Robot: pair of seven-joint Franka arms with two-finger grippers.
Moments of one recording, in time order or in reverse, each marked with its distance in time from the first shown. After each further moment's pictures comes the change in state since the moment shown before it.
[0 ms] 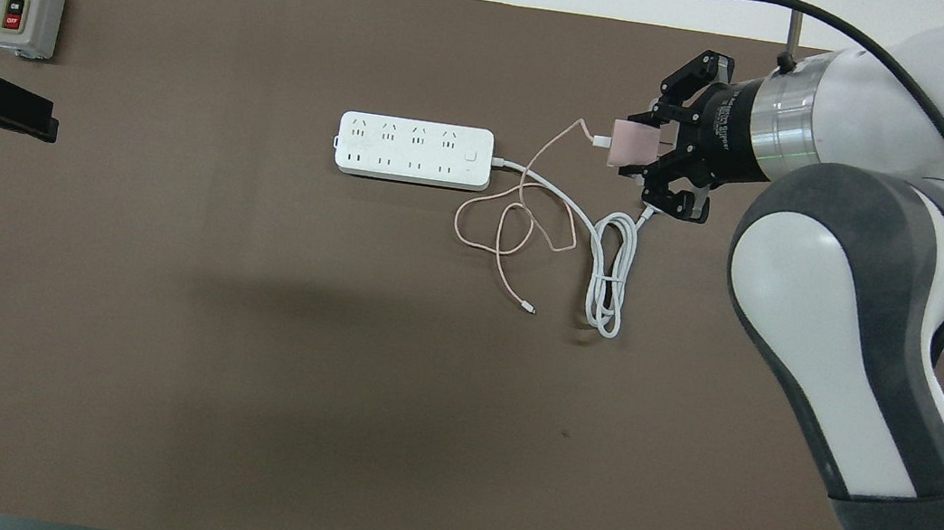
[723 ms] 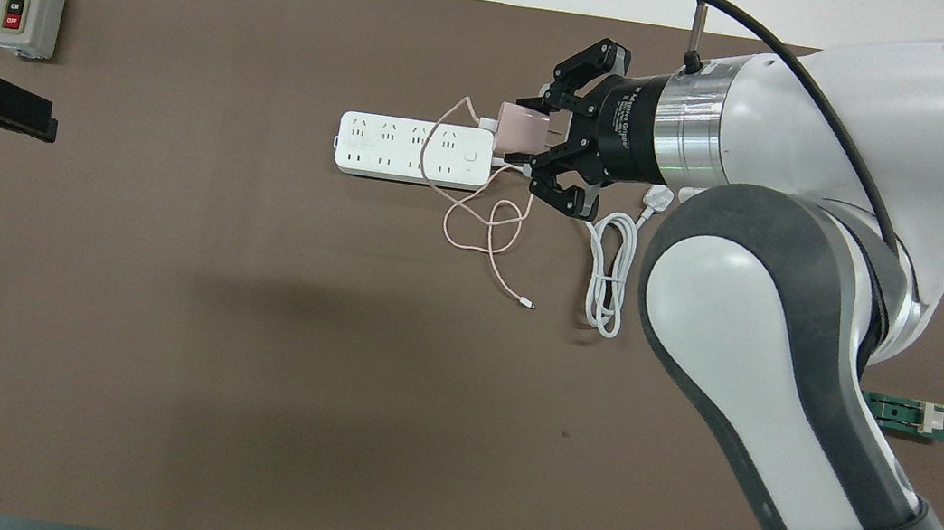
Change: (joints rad) left arm 0.002 0.000 0.003 0.000 0.000 0.000 0.000; right arm 0.095 0.010 0.008 -0.002 0.234 0.129 0.010
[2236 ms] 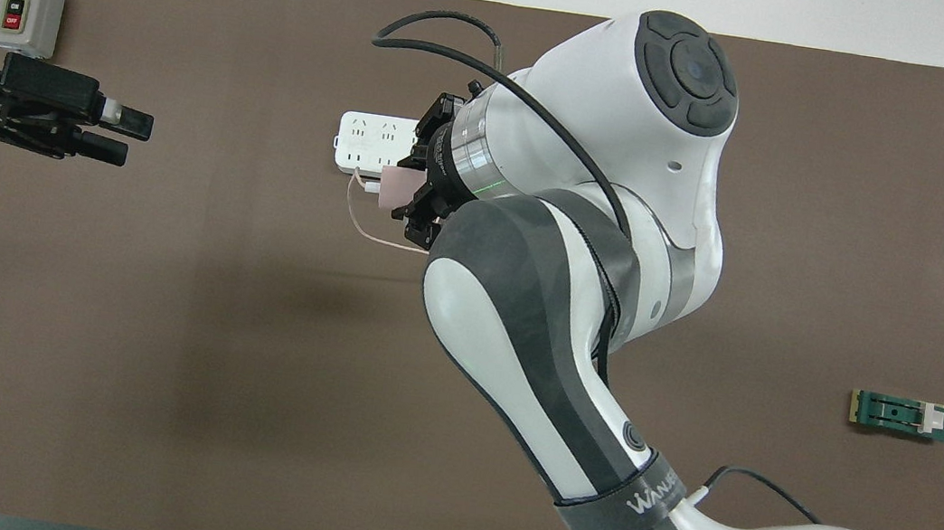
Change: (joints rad) left arm 0.129 0.119 0.013 -0.058 -0.896 -0.156 0.204; right arm 0.161 0.204 0.005 0.237 -0.185 -0.176 0.228
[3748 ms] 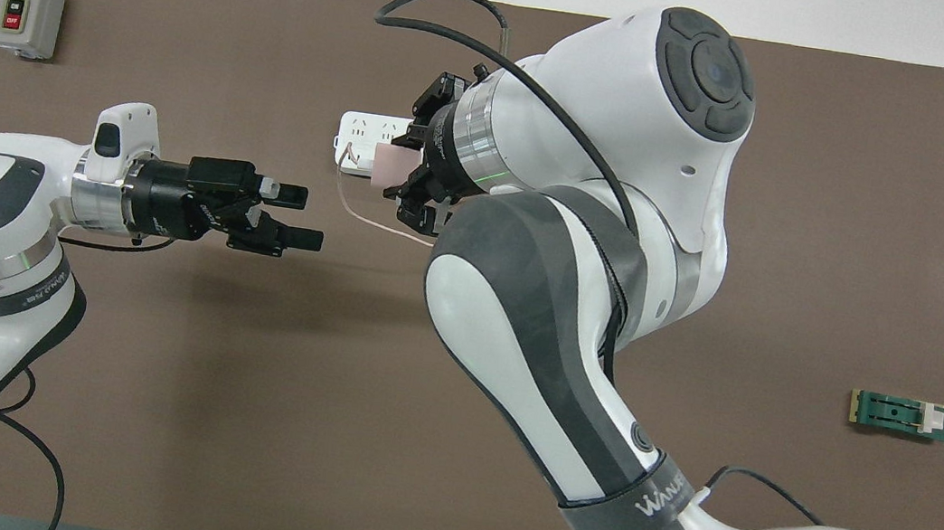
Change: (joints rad) left arm -0.135 0.051 -0.026 -0.439 -0.652 0.037 0.247; right arm -0.002 0.001 0.000 0.009 0.029 0.066 0.008
